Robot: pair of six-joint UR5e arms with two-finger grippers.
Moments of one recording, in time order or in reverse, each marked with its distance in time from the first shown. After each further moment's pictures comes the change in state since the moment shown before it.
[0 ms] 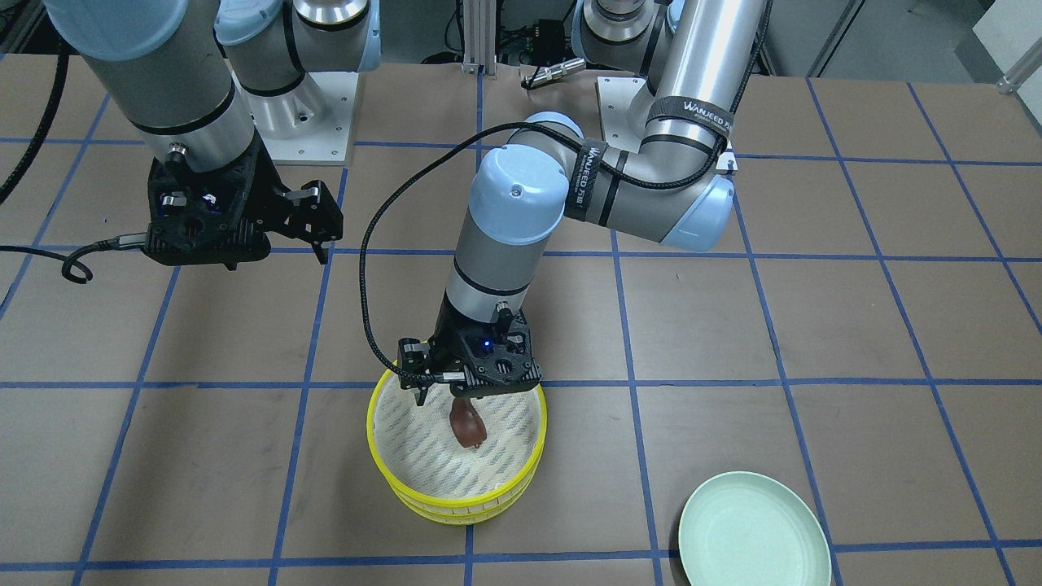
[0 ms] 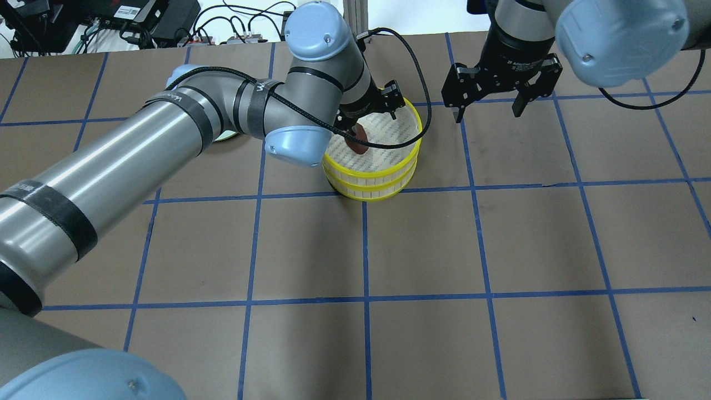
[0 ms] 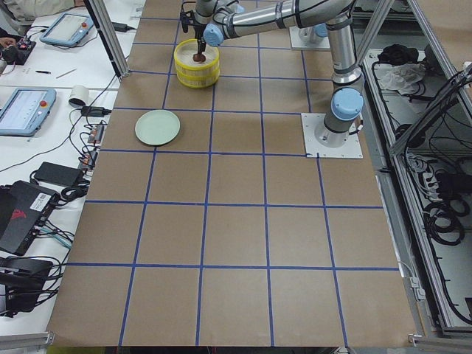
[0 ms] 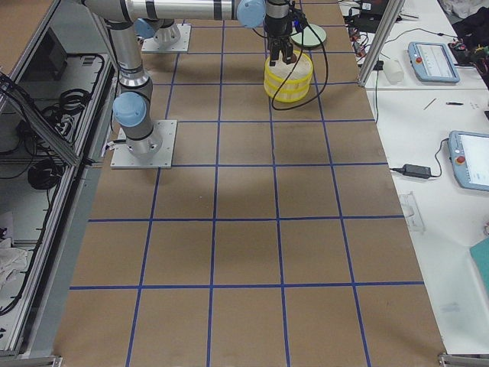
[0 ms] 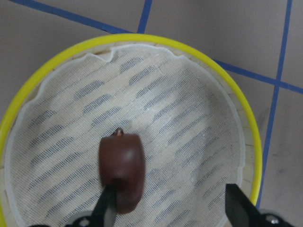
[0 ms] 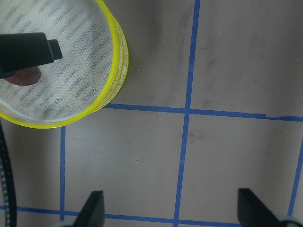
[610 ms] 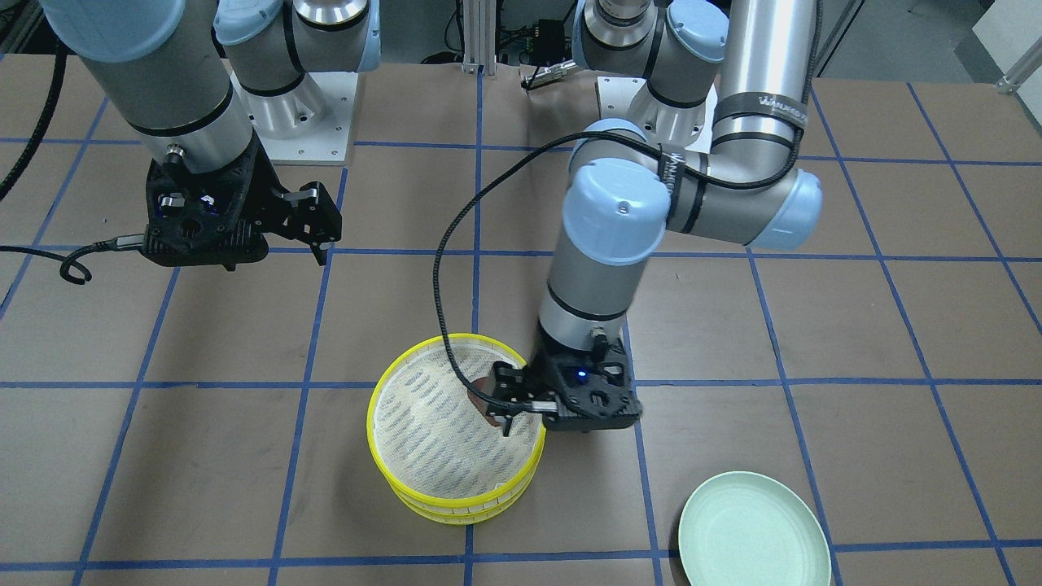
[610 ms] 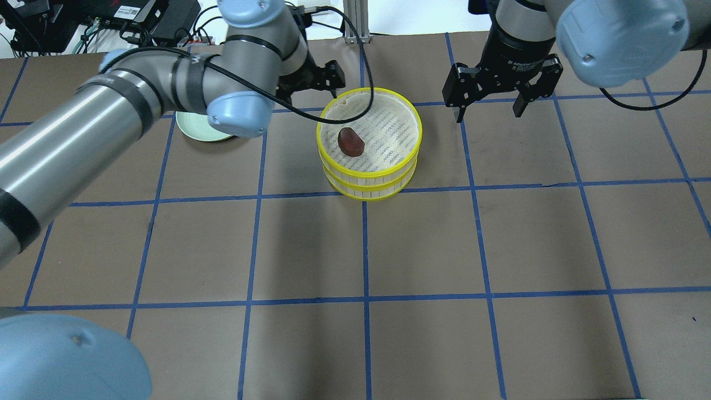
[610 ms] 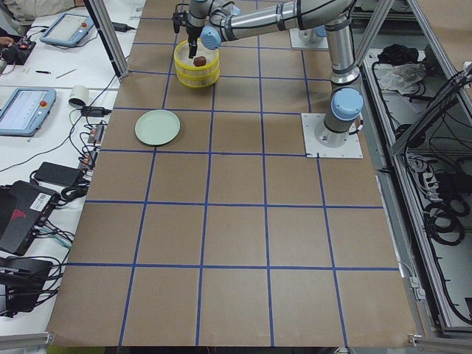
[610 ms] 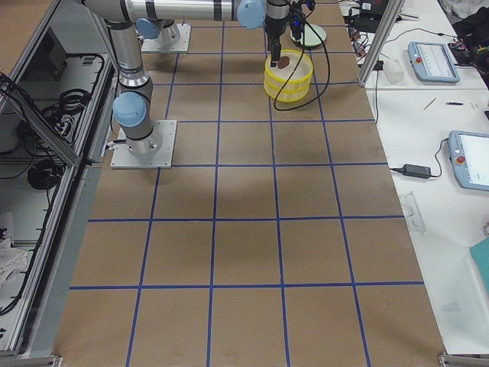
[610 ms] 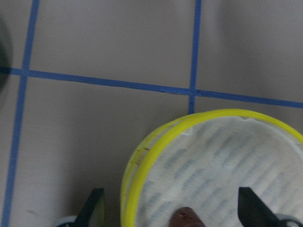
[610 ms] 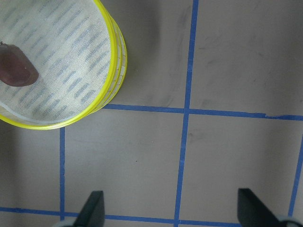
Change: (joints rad) left arm 0.138 0.033 0.013 -0.047 0.082 0.299; right arm -0.003 0.000 0.002 -0.002 0.000 0.006
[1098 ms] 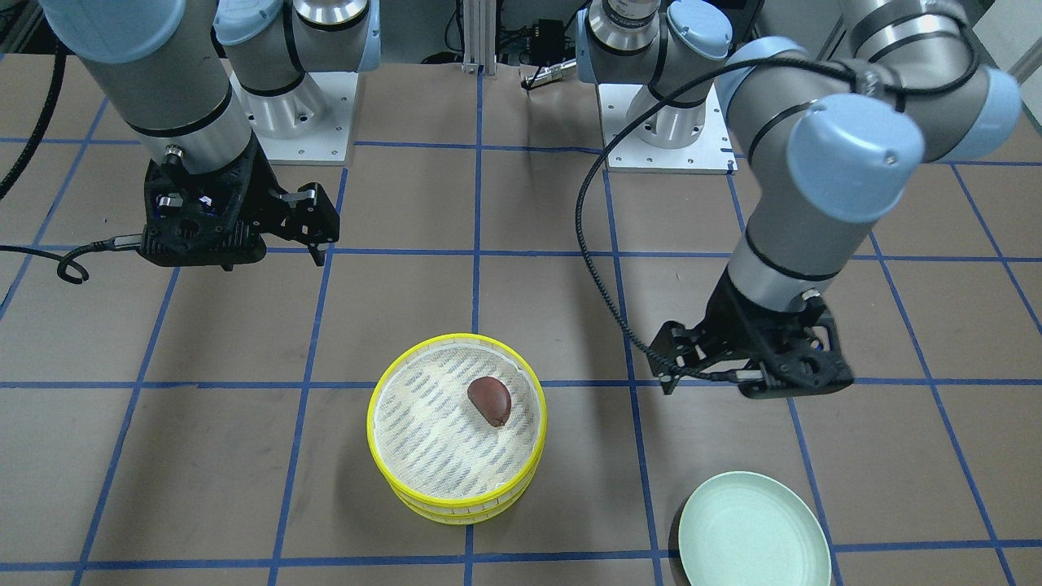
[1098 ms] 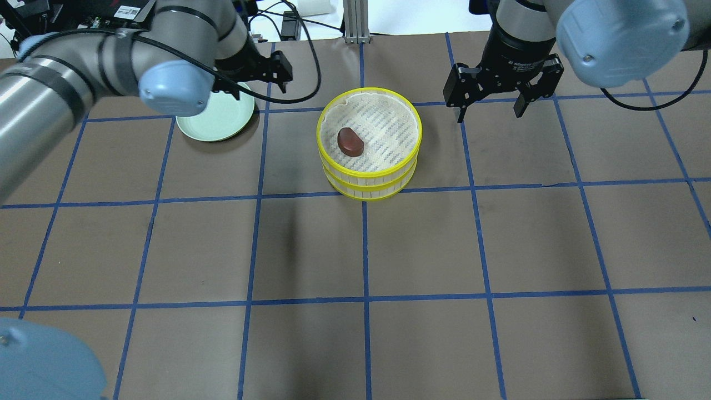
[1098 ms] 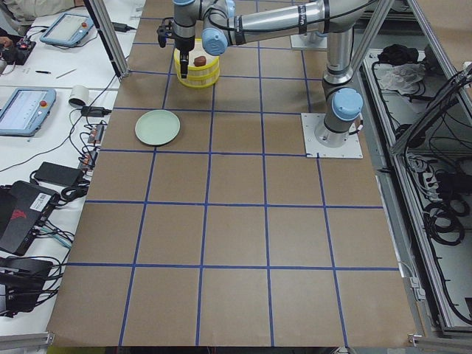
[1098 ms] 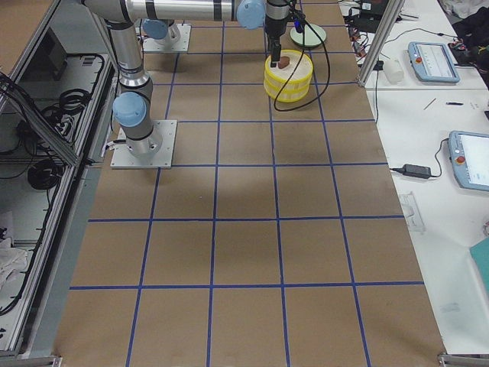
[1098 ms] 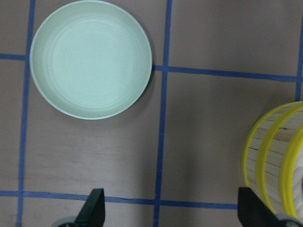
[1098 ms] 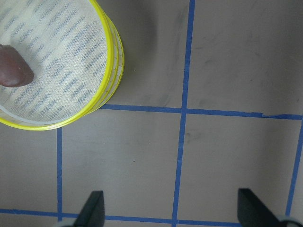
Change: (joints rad) left arm 0.218 0.148 0.043 -0.340 0.041 0.234; right arm -0.001 0.000 0.001 -0.001 -0.008 0.004
